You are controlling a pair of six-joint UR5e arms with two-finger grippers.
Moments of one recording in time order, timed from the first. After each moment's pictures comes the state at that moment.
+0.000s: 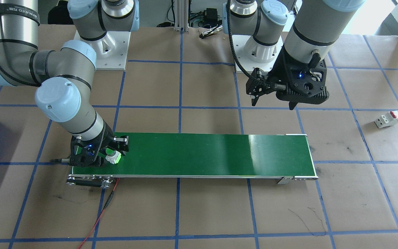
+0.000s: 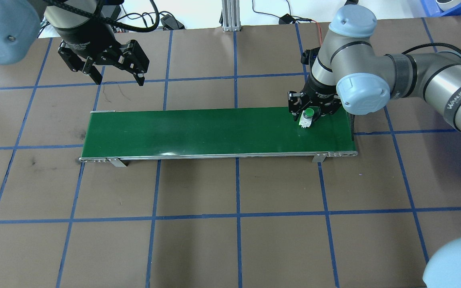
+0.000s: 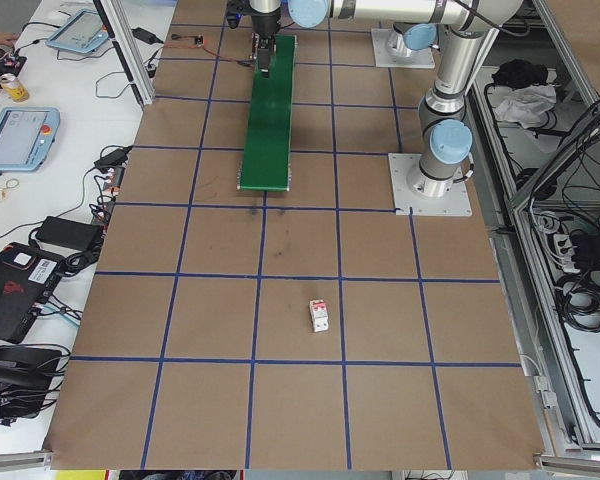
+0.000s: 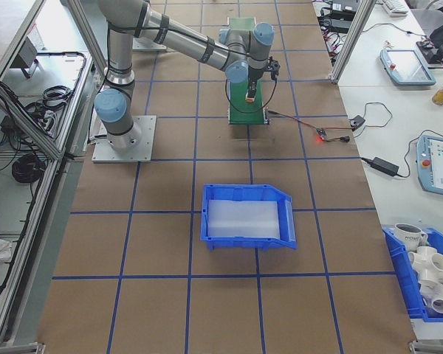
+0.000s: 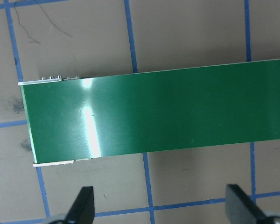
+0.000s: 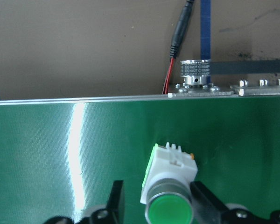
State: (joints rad) left arm -1.59 -1.67 -1.46 -1.58 1.56 0.07; right arm 1.59 -1.26 1.76 -2.02 -1.46 0.07
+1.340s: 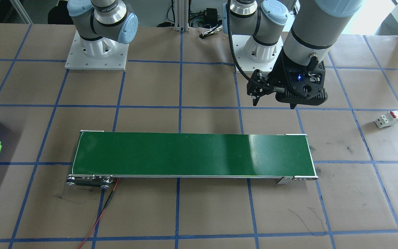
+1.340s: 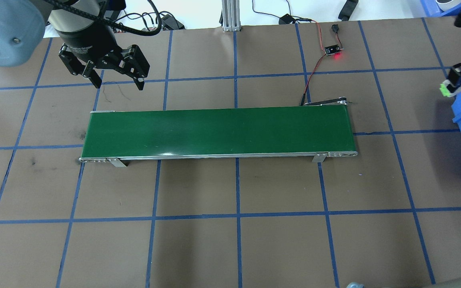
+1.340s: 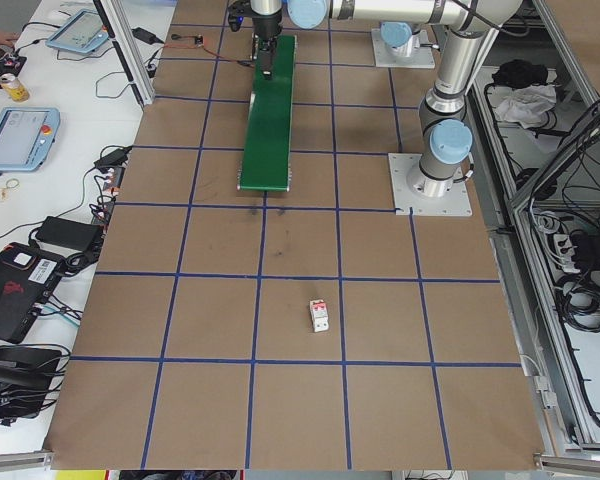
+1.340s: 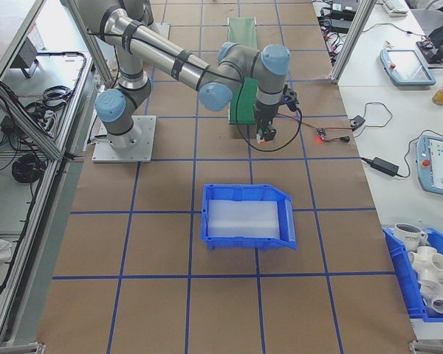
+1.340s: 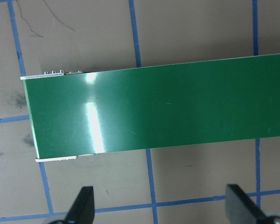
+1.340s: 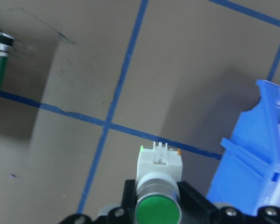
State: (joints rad) left arm -1.60 -1.67 -1.46 -1.59 1.59 0.06; right arm 1.07 -1.37 1.61 -1.85 -1.61 -0.81
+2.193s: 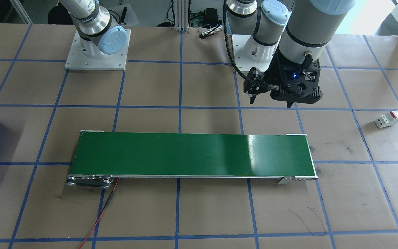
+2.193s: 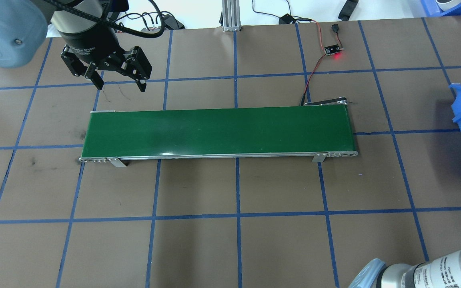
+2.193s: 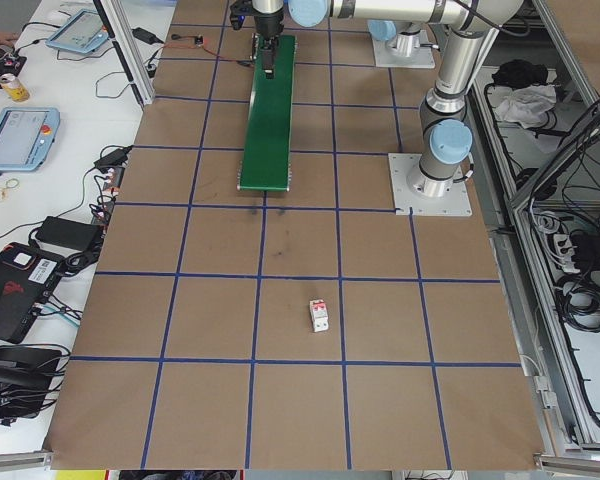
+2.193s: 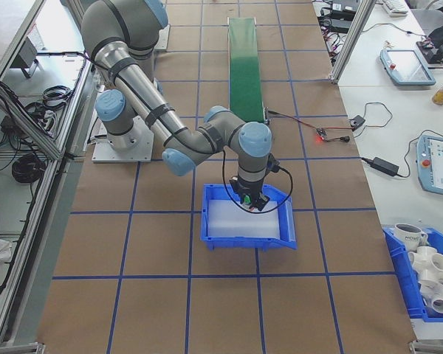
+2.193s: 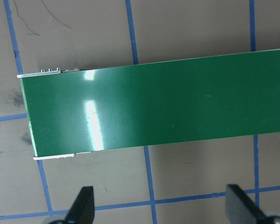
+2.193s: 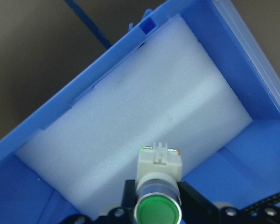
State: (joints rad) left arm -1.61 -1.67 -1.47 -1.60 1.59 0.06; right arm 0.72 -1.23 1.58 -2.04 -1.63 -1.72
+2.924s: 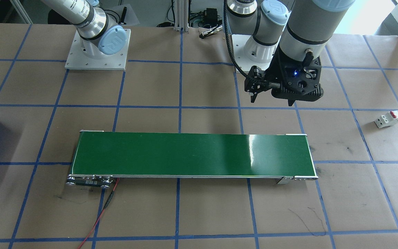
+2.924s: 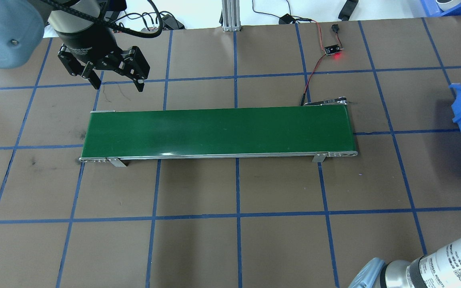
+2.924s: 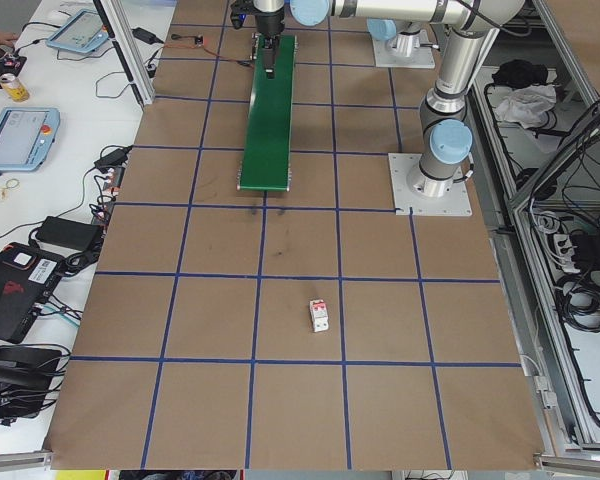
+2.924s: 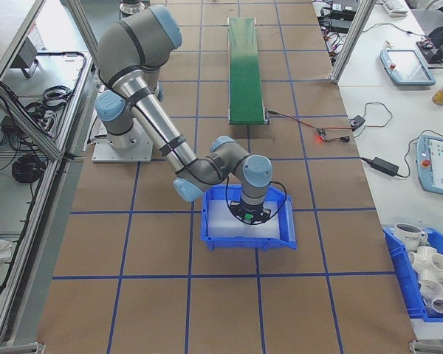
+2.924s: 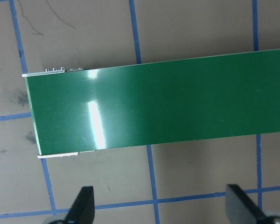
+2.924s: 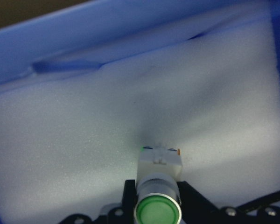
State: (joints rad) left arm -1.61 -1.66 -1.47 -1.60 1.60 0.06; right arm 0.71 -1.08 1.62 -2.19 -1.61 -2.14
